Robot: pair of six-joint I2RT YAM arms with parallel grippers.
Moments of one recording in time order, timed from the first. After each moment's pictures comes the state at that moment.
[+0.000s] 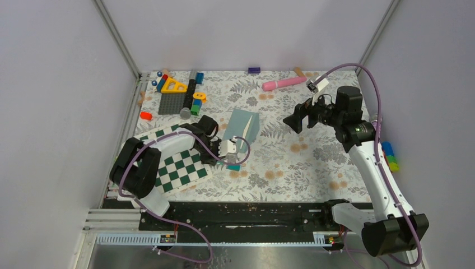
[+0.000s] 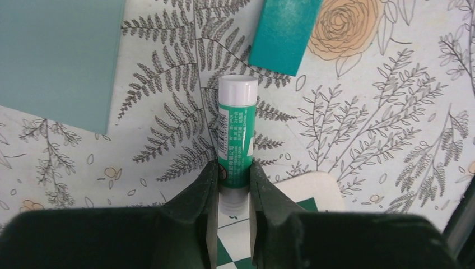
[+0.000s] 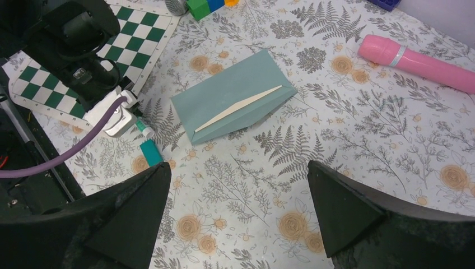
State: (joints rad) left arm -0.50 1.62 0.92 -0.61 0.41 0.97; right arm 0.15 1.08 1.09 -0.46 -0.64 -0.16
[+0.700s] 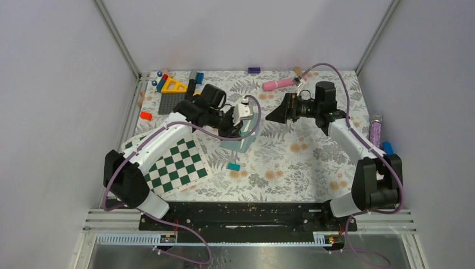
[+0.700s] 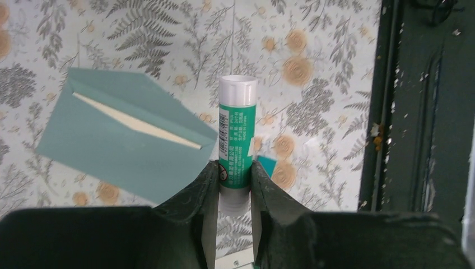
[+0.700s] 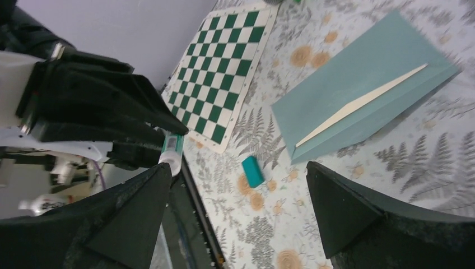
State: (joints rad) left arm -0.58 1.52 1.38 -0.77 0.66 0.65; right arm 0.17 1.44 1.04 -0.06 -0.97 0.34
